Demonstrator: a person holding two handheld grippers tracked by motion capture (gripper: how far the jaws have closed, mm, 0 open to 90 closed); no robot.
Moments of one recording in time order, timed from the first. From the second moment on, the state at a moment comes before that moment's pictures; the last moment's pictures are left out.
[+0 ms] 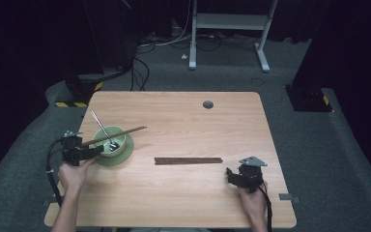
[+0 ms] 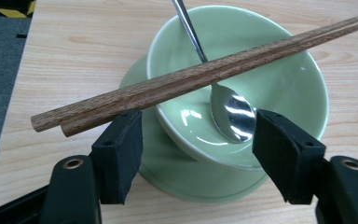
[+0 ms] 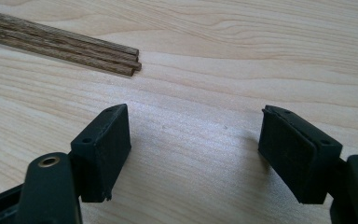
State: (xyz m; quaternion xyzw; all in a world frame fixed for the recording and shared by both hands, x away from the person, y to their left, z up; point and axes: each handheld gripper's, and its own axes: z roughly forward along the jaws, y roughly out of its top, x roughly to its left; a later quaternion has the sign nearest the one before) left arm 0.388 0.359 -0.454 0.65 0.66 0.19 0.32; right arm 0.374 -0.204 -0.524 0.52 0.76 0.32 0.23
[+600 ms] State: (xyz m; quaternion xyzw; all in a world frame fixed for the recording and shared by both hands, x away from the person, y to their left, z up) left arm 0.405 0.363 -0.455 0.65 0.67 0.21 0.30; right arm 0.374 -0.204 -0.524 0.52 0.76 0.32 0.23
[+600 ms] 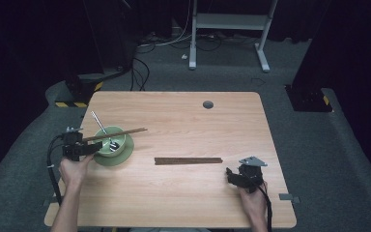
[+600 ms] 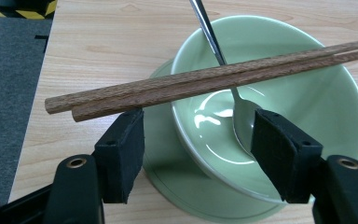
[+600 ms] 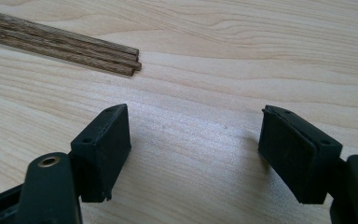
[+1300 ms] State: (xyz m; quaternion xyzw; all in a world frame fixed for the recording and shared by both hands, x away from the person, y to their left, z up) left arm 0.422 0.364 -0.454 0.65 0.67 0.21 0.29; right arm 0.374 -0.204 -0.524 0.52 0.76 0.32 0.23
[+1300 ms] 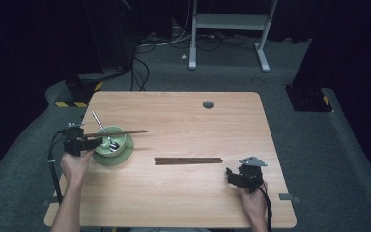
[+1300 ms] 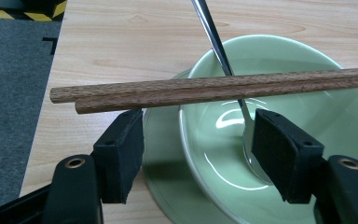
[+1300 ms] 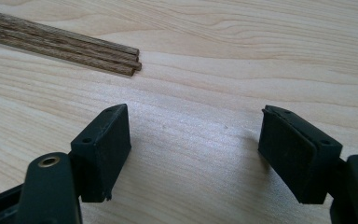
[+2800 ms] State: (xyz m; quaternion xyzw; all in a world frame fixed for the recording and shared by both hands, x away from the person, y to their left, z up) left arm 0.408 0.331 -0.432 0.67 0.62 0.24 0.33; right arm 0.374 -0.204 -0.524 0.52 0.76 0.32 0.23
